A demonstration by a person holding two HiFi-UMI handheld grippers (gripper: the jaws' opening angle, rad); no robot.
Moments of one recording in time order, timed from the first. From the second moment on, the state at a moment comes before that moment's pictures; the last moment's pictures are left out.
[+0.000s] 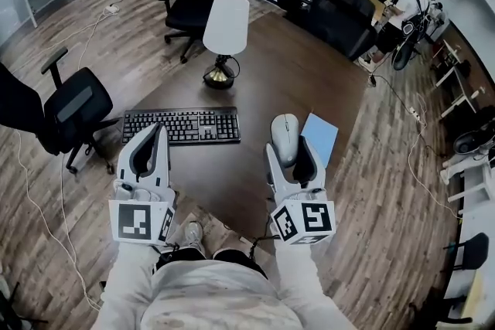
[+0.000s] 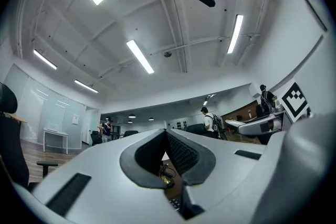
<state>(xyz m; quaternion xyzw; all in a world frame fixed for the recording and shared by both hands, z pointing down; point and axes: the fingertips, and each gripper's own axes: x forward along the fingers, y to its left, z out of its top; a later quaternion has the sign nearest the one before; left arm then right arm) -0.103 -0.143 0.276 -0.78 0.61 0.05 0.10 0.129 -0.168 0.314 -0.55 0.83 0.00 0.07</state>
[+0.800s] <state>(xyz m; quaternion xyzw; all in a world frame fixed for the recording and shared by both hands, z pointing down) -0.136 -0.273 0.311 -0.82 0.57 0.03 0.07 0.108 -0.280 0.357 -0.61 0.79 -0.05 0.04</state>
